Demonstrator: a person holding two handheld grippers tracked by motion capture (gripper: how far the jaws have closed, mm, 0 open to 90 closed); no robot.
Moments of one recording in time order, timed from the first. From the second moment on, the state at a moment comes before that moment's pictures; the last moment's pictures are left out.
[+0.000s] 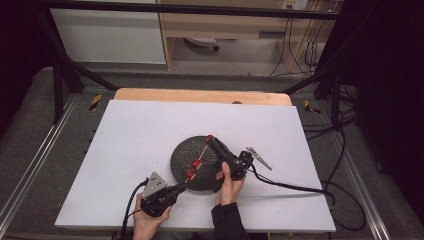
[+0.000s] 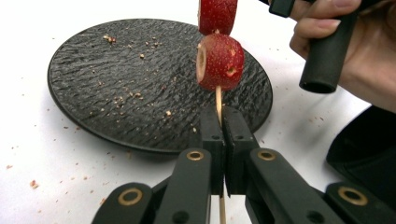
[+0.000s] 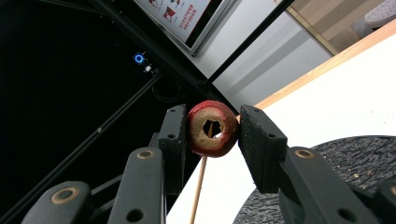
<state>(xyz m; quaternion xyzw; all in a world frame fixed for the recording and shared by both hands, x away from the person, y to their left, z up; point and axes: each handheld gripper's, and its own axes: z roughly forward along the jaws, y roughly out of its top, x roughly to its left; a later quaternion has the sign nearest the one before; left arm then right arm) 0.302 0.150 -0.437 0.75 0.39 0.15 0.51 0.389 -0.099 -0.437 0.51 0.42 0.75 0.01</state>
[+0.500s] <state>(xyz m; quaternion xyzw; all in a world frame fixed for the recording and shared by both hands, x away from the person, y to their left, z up) 0.314 0.137 -0.430 0.75 0.41 0.15 0.51 0.386 -0.098 -0.441 0.51 0.43 0.75 0.01</state>
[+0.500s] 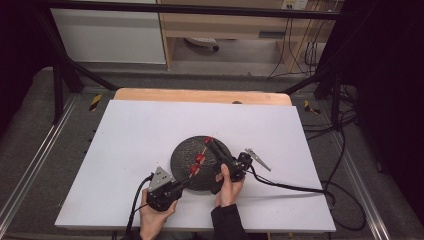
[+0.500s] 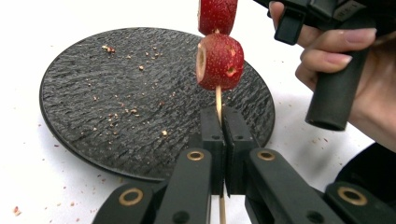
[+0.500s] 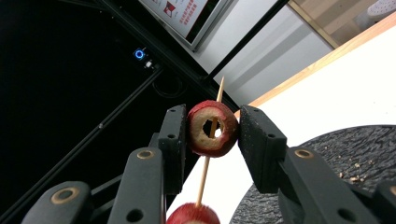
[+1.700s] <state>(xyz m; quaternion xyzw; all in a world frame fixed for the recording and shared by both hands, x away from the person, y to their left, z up) 0.325 0.159 -0.429 0.75 0.40 0.14 0.50 0.393 -0.129 -0.424 0.45 0.67 0.58 0.07</state>
